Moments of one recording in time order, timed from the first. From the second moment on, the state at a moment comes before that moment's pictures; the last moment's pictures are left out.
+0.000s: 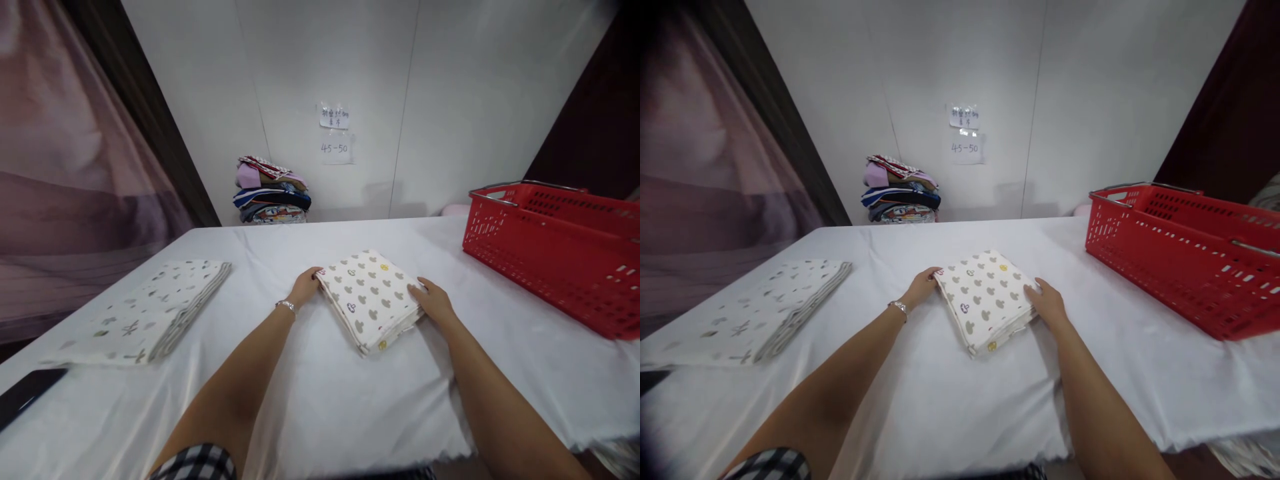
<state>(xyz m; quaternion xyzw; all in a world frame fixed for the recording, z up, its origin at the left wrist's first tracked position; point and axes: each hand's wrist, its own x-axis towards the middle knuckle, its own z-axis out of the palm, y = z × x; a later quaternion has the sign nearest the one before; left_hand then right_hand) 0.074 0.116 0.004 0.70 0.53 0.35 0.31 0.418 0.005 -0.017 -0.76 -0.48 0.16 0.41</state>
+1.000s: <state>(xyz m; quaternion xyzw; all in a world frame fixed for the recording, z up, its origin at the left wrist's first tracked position) 0.041 -0.005 0.023 0.86 0.47 0.18 0.09 0.285 -0.068 0.041 -0.40 -0.89 0.19 0.14</state>
